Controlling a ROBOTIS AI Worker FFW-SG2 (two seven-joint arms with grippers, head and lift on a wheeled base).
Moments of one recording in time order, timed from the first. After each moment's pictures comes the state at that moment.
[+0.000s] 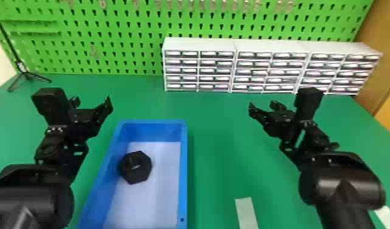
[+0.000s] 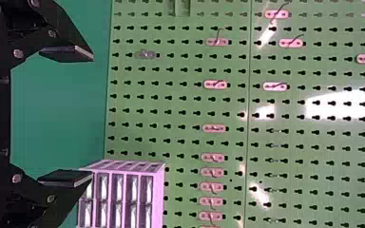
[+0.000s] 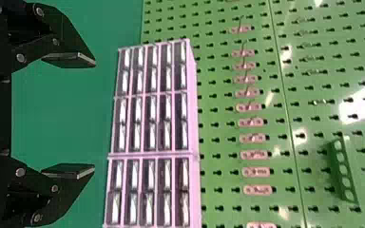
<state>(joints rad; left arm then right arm) -0.06 0.14 0.06 -1.72 0.17 0.21 -0.01 -0.24 -0.04 -0.05 -1.48 -0.09 0.26 0.29</state>
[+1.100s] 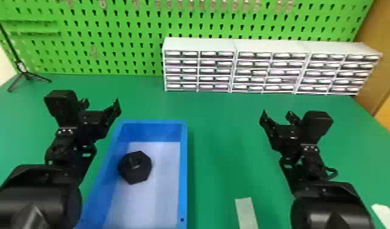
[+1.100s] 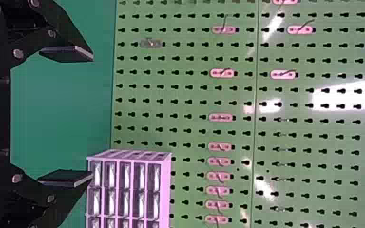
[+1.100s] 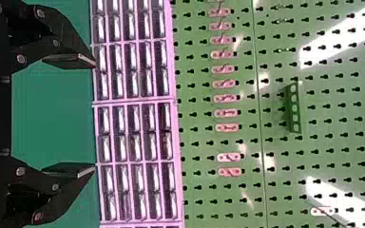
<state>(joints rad) -0.07 0.13 0.02 -1.71 0.15 0.21 -0.01 -0.10 0.00 -0.04 -1.50 -0.08 -0.01 0.03</state>
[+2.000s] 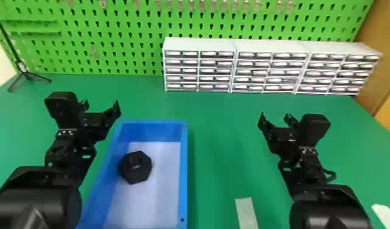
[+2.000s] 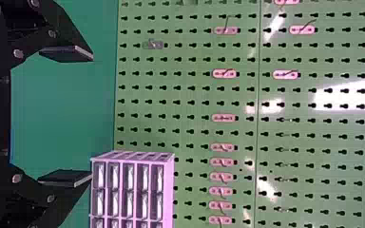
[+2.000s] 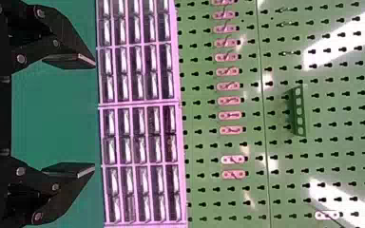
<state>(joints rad) -0.06 0.13 0.02 -1.71 0.15 0.21 -0.01 -0.09 0.00 -0.03 -1.51 -0.07 -0.01 0.03</state>
